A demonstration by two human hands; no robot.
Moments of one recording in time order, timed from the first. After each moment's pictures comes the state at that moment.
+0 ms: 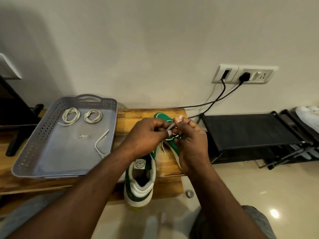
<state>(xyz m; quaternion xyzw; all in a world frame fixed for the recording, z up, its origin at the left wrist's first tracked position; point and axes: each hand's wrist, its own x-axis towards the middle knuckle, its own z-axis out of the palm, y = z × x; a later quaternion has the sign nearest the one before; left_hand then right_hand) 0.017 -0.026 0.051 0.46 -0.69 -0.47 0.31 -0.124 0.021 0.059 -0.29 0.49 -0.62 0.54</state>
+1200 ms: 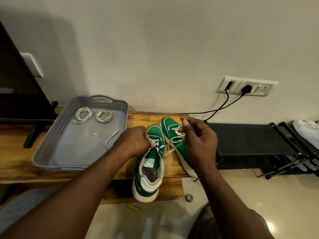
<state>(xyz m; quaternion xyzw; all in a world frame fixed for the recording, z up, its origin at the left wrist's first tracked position) 0.072 -0.024 0.040 0.65 -0.68 -0.31 0.12 -0.121 0.028 0.053 -0.48 0.57 -0.60 0.27</state>
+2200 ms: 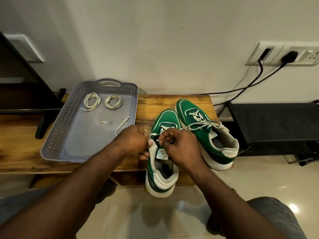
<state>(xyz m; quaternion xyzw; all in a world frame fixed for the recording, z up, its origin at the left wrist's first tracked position) 0.096 -0.028 0.004 0.68 -0.47 -0.55 0.14 -0.078 -0.003 -0.036 -0.62 0.65 -0.30 0.32</state>
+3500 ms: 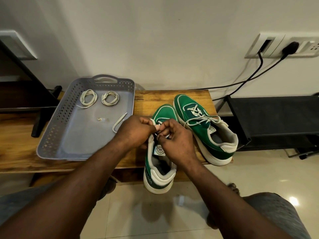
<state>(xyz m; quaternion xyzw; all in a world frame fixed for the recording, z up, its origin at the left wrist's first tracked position) 0.083 -0.035 0.000 0.65 -0.52 -0.50 0.23 -0.069 -0.002 -0.042 -0.58 0.63 -0.38 0.35</state>
